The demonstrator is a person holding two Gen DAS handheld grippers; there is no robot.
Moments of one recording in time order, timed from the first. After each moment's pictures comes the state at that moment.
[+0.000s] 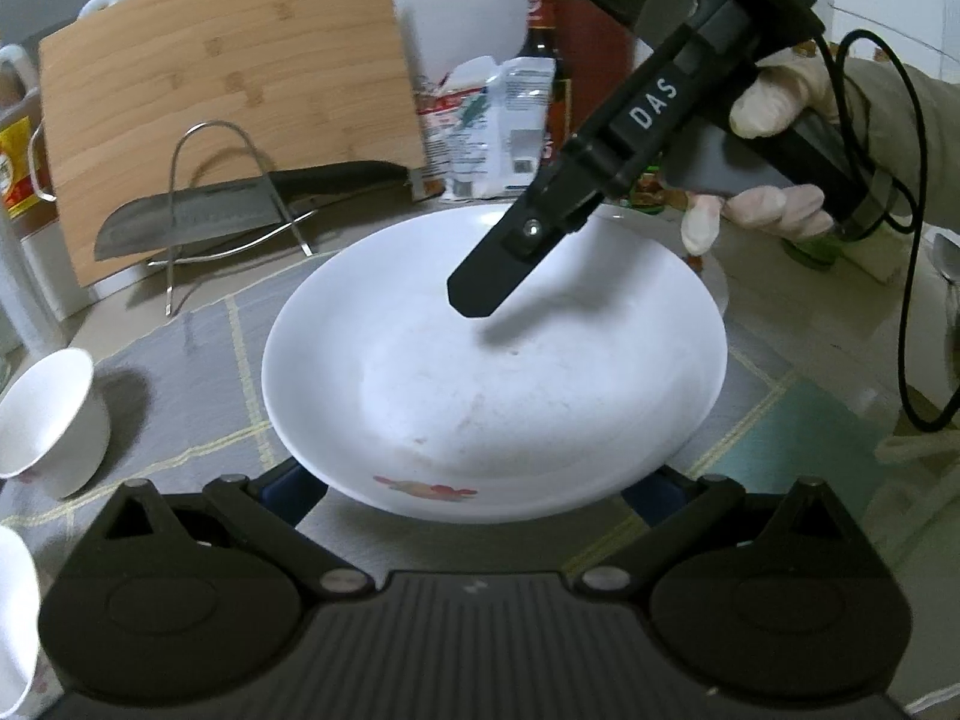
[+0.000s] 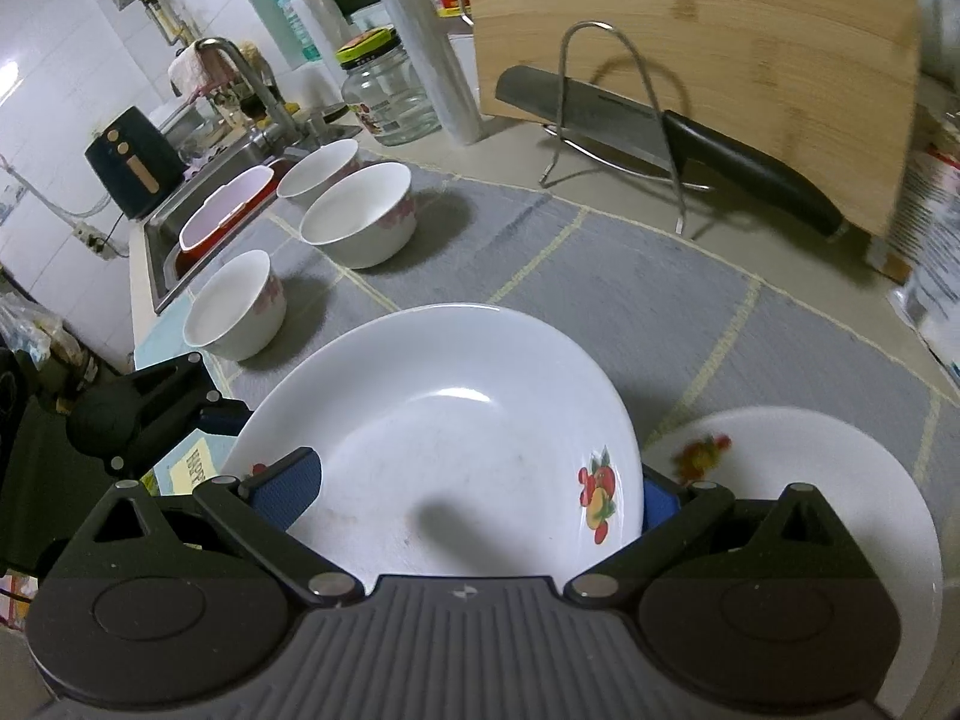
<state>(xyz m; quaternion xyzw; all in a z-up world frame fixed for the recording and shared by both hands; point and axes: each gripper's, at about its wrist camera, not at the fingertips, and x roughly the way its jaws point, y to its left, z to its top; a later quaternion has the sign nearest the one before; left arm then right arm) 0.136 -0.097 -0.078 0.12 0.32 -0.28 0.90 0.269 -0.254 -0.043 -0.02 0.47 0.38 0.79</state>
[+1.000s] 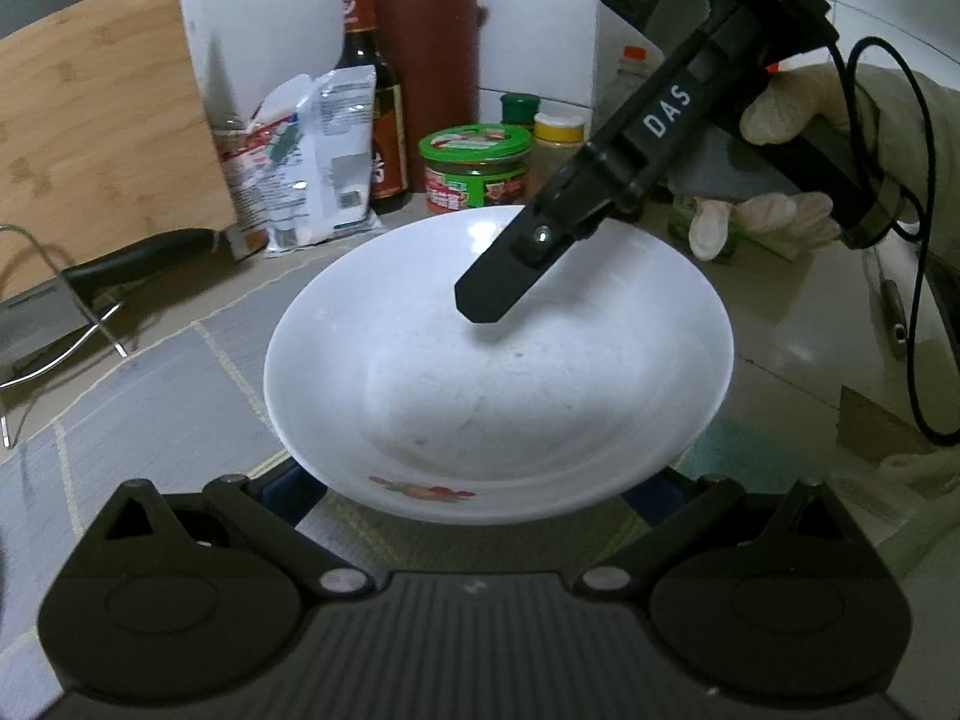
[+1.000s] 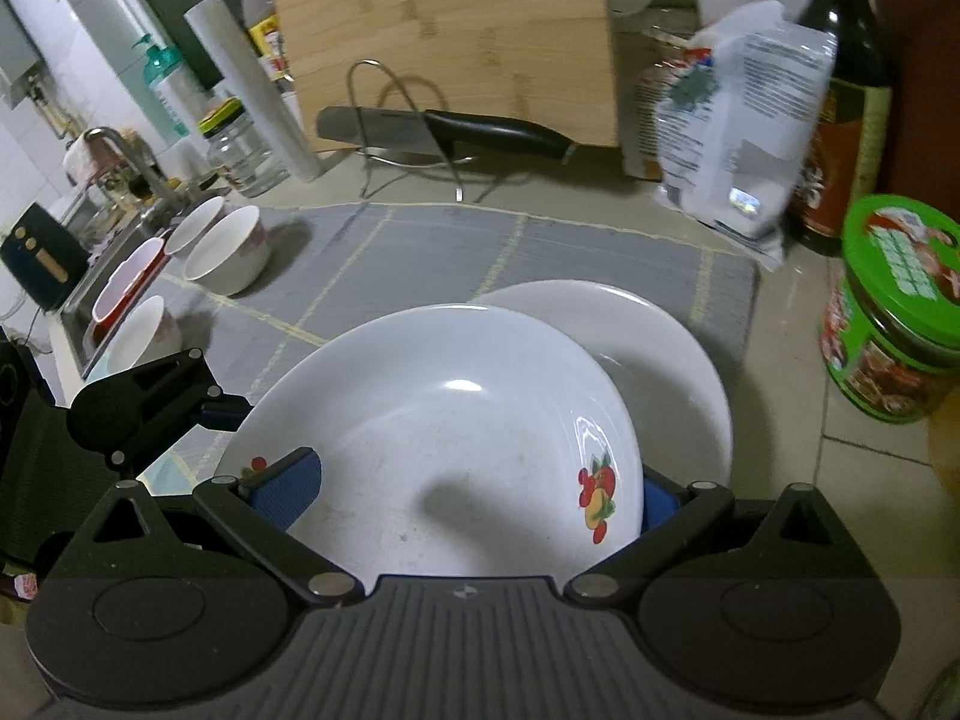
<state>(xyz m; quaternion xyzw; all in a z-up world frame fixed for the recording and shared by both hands) 0.172 -0.178 -0.087 0.16 0.30 -0.40 0.85 0.235 -0.368 -0.046 0.04 0.47 0.26 0.84</state>
